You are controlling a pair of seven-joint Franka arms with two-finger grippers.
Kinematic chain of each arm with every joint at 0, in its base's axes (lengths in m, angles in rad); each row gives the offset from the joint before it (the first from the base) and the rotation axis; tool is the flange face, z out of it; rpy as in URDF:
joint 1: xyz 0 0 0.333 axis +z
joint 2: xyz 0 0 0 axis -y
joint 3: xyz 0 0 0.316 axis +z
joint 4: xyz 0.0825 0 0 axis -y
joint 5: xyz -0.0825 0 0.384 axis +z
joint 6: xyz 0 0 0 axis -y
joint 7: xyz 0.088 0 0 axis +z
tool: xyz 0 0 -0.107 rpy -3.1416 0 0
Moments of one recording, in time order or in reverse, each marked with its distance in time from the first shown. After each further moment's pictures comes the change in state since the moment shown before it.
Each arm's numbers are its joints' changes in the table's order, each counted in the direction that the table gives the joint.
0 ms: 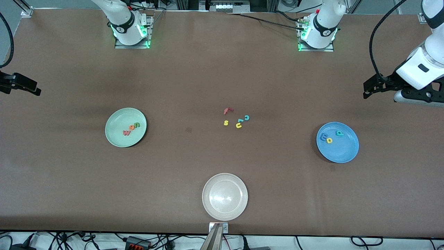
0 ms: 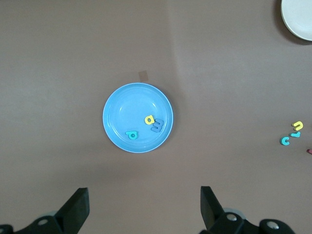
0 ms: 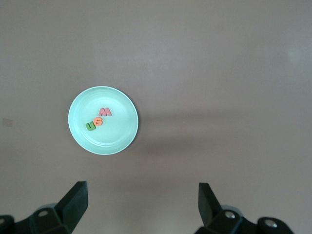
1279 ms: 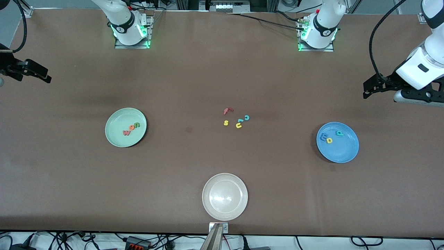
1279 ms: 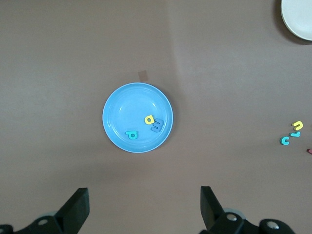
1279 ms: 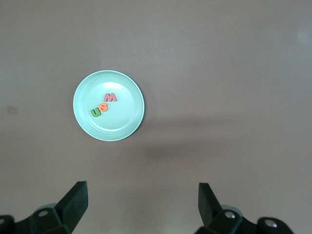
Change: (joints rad) left arm 0.000 0.000 -0.001 0.000 0.000 -0.001 0.000; right arm 0.000 0.152 0.022 -0.186 -0.004 0.041 -0.041
